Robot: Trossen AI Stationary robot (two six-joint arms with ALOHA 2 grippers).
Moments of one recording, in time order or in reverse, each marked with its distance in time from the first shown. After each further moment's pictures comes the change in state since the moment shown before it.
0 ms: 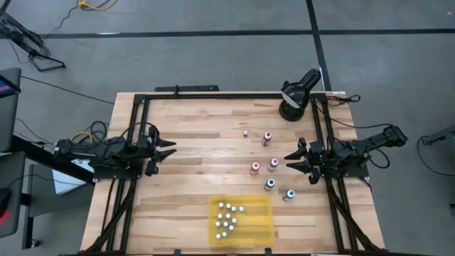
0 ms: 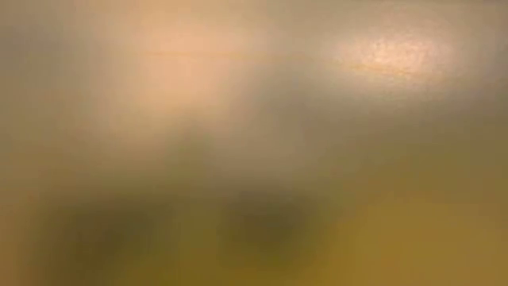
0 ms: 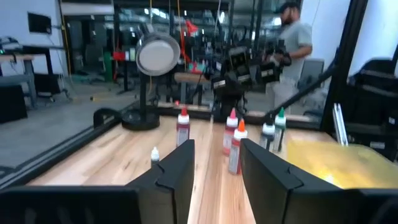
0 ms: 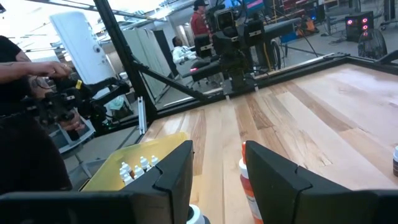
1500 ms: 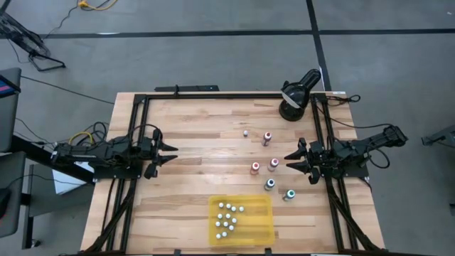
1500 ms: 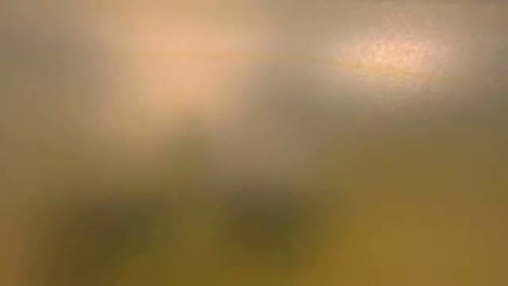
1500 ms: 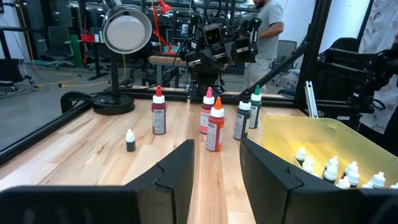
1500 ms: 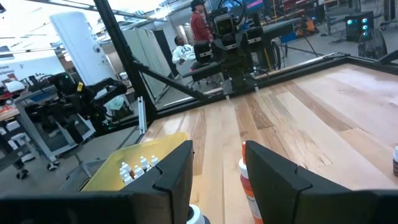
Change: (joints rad) left arm 0.070 0.006 -0.023 -0.055 0.190 -0.014; right arm 0.000 0.000 0.000 0.000 0.000 0.000
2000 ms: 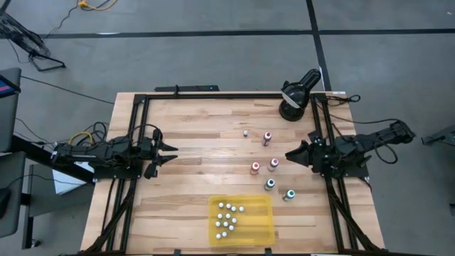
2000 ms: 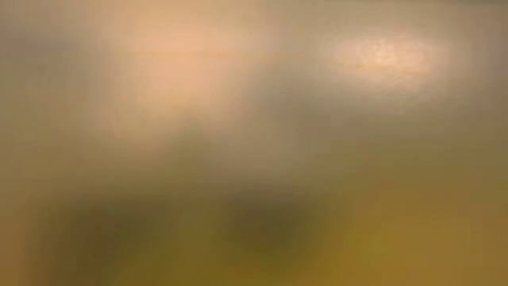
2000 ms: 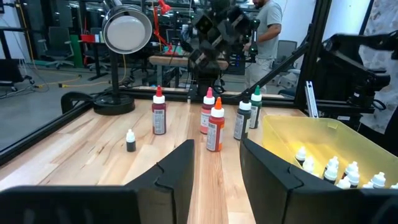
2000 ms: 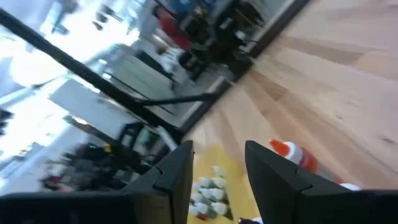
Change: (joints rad) left arm 0.000 0.000 -0.001 -0.001 -0.001 0.000; right arm -0.008 0.178 0.227 -0.134 0.034 0.567
